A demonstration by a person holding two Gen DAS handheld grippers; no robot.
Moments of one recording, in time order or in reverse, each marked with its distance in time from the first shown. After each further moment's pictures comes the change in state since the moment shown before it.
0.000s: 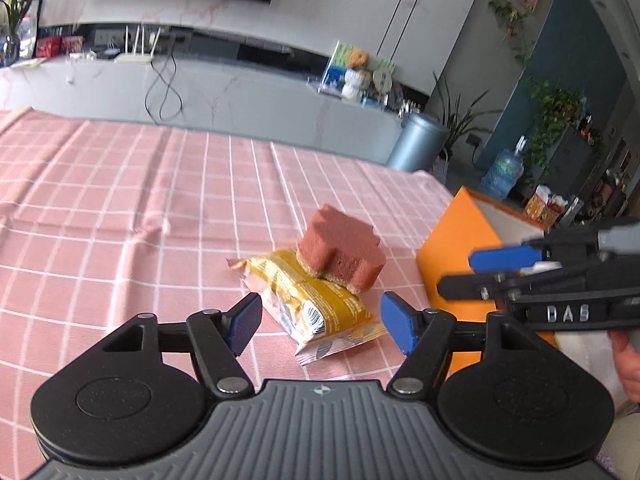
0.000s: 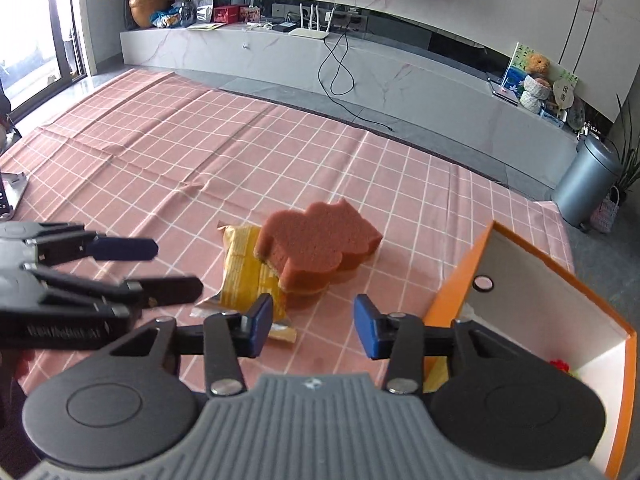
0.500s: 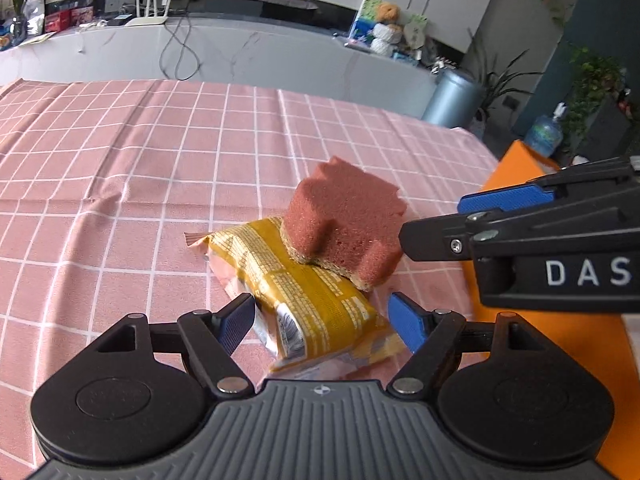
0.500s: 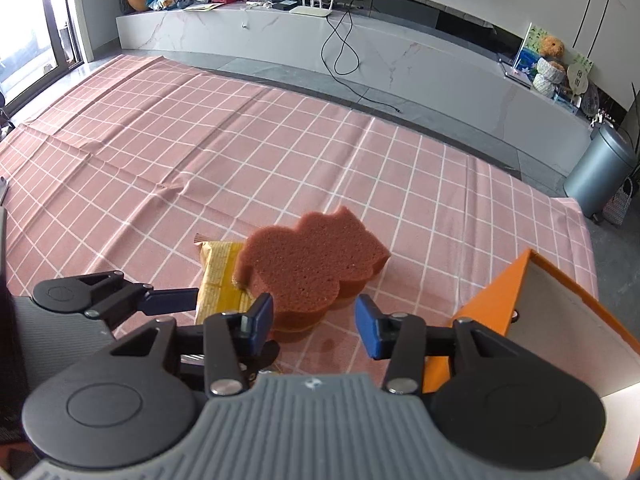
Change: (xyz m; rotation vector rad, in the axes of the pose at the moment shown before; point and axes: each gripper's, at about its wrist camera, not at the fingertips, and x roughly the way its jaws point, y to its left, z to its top) left arm 0.076 -0.025 -0.002 -0.016 0.121 0.129; right arm 0.052 -0.010 0.029 0.012 0.069 0.023
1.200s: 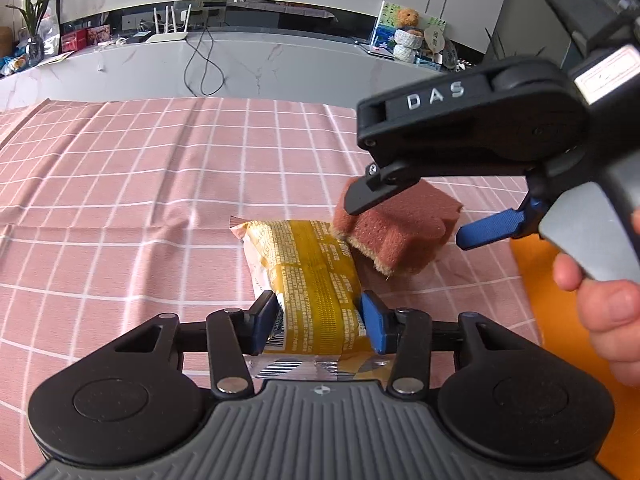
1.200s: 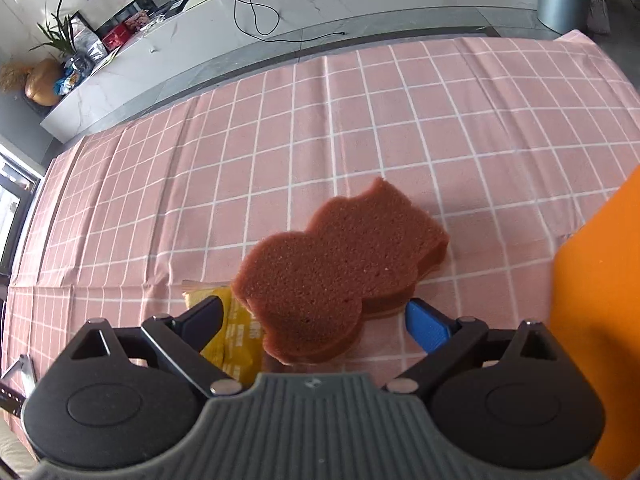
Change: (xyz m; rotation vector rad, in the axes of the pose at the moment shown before) left arm -0.014 0.040 0.014 0.032 -0.024 0.071; right arm 0.085 -0.017 0.039 0.545 0.147 0.102
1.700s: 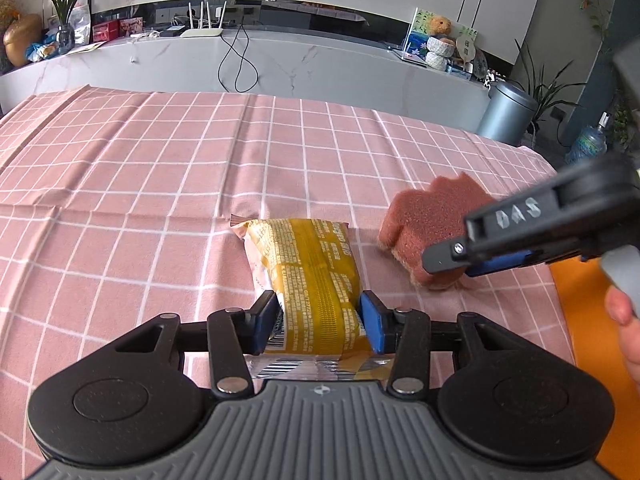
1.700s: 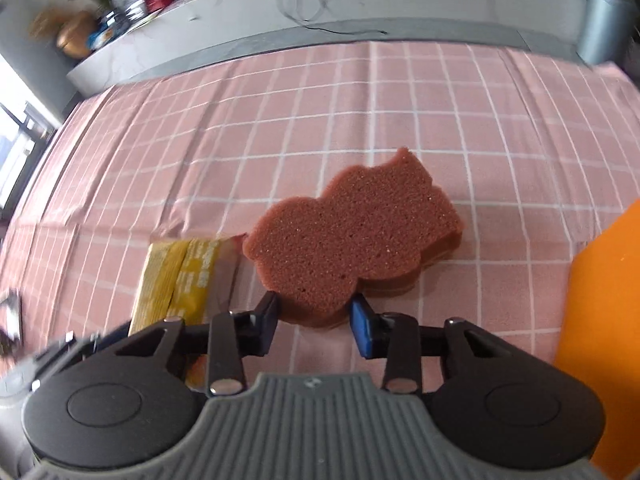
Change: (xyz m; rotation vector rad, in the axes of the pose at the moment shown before) left arm -0.015 0.035 -0.004 -0.052 -0.005 0.052; right arm -0.006 0.018 -0.032 -0.221 0.010 0.019
